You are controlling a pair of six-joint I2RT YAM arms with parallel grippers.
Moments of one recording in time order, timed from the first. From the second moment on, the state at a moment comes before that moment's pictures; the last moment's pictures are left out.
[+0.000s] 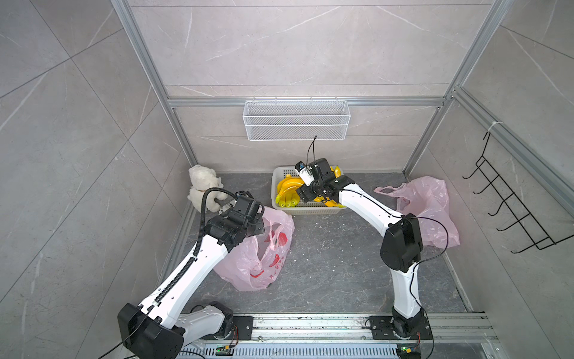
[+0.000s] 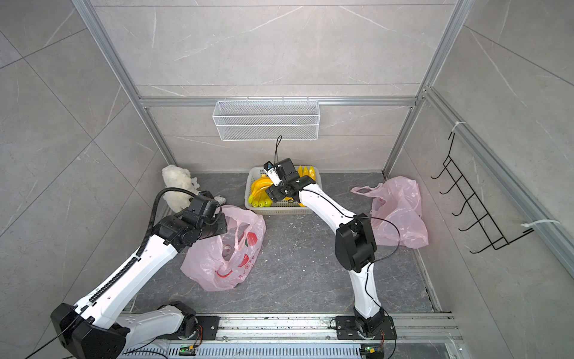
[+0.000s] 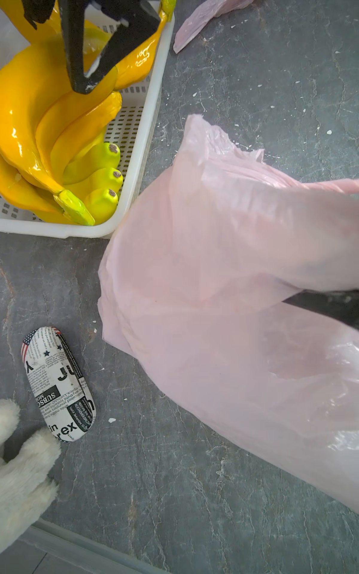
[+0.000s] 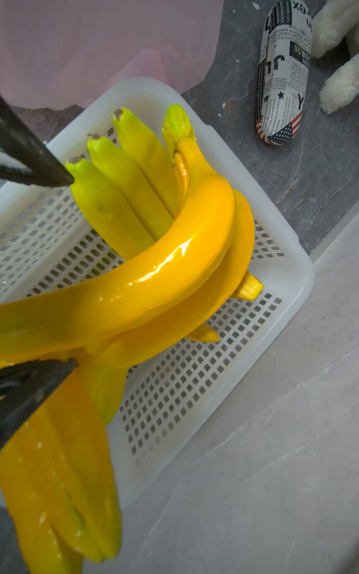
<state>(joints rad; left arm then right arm) -0.49 1.16 1.14 -0.92 -0.23 -0.61 0.58 2.12 1.96 -0.61 0.03 -0.26</state>
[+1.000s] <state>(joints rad) -0.43 1.14 1.12 -0.93 -0.20 -0.61 0.54 2.28 2.15 -0.75 0.02 -0.41</state>
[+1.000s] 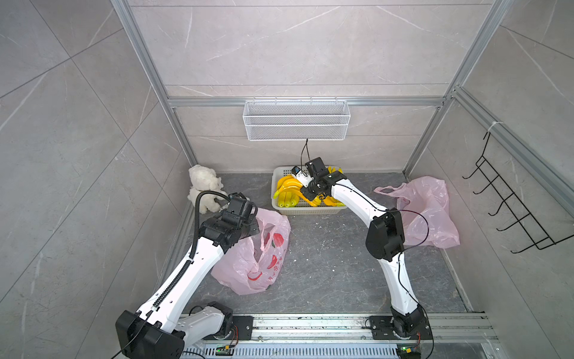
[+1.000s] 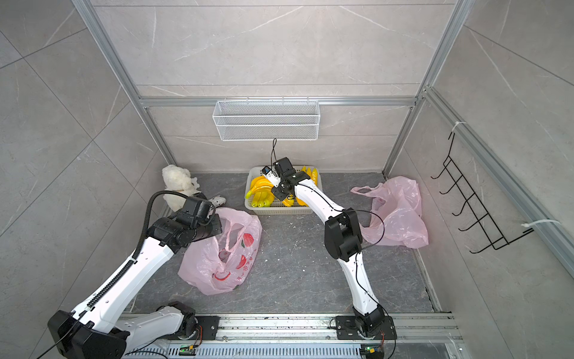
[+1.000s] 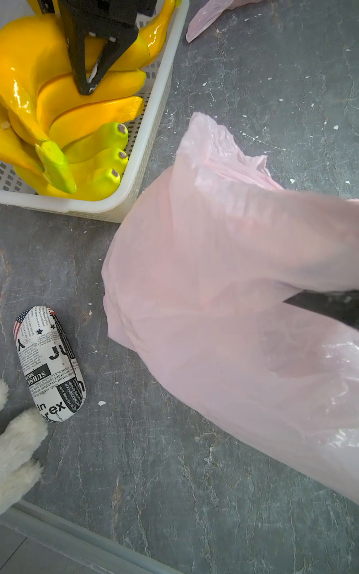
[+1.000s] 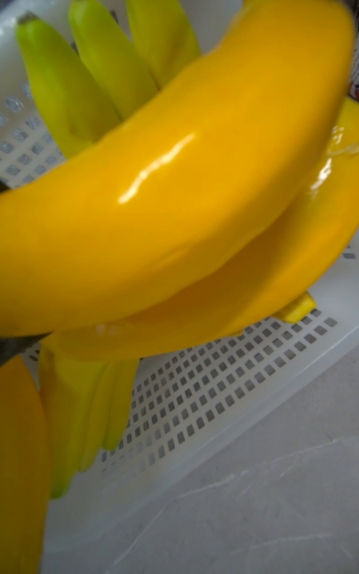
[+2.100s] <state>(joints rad) -0.40 1.14 1.18 -0.98 -0.22 -0.65 1.14 1.60 1.29 -0.76 0.27 0.24</state>
